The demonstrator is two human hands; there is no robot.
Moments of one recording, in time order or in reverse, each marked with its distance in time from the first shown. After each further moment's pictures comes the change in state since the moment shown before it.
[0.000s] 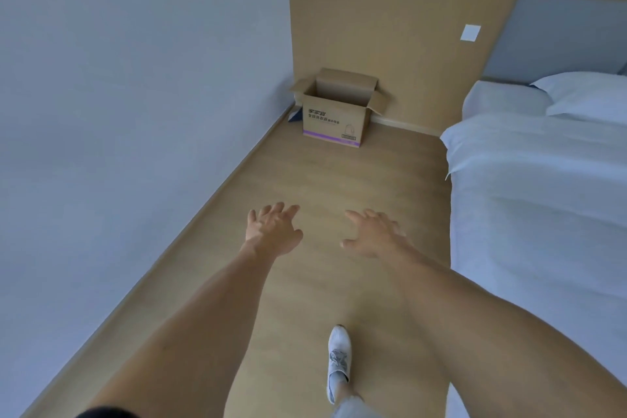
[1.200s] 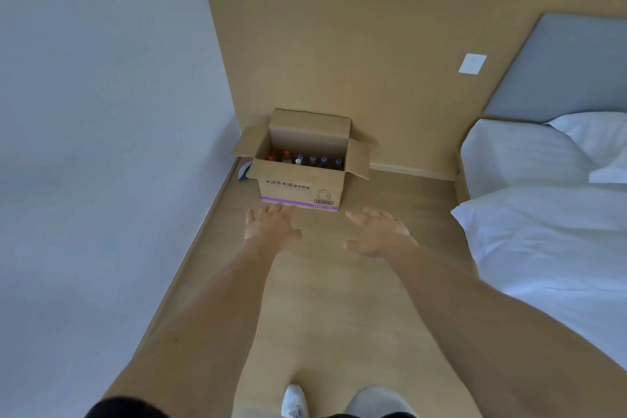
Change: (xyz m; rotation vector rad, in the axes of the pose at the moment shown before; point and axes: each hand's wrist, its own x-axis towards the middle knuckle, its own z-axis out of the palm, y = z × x) left_hand 0.739 0.020 -0.186 0.039 -0.094 0.188; right_hand 0.648 0.099 -0.276 0.067 -0.046 0.166
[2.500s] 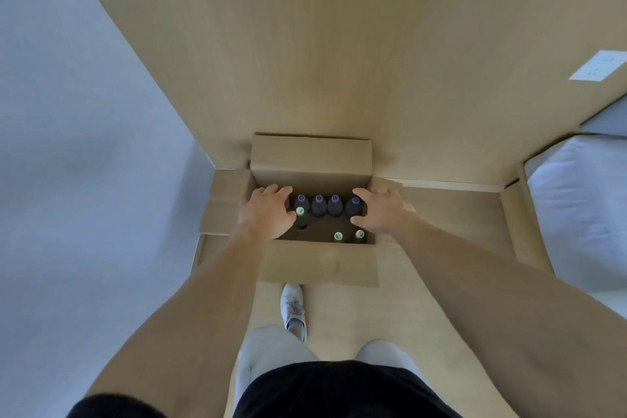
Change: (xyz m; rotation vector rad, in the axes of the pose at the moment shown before) left_hand 0.618 -0.102 -0.129 0.015 -0.084 0.082; right_hand 0.603 0.011 -0.184 0.084 -0.157 0.120
